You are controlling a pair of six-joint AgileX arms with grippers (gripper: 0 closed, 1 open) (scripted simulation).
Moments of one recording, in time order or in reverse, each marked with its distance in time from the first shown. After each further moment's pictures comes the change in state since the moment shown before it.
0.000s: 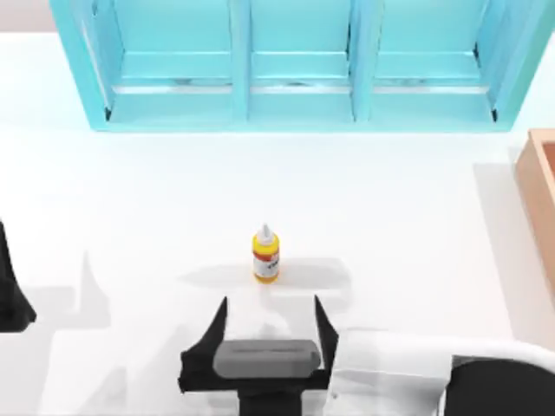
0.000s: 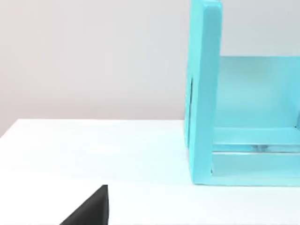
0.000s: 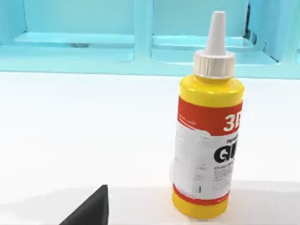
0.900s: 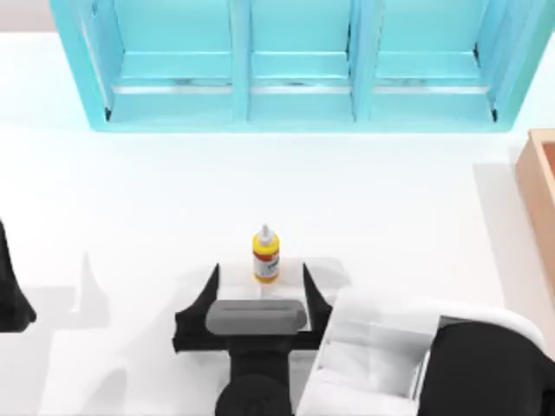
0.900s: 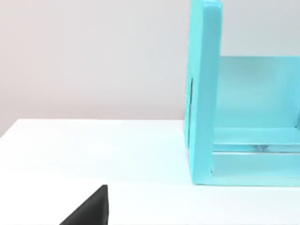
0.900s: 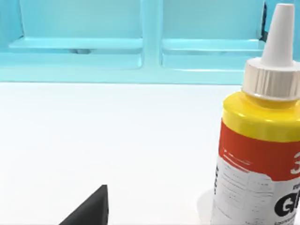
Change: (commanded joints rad) left arm 0.000 0.000 0.000 0.000 0.000 0.000; right arm -0.115 0.076 0.124 -0.003 -0.106 -0.037
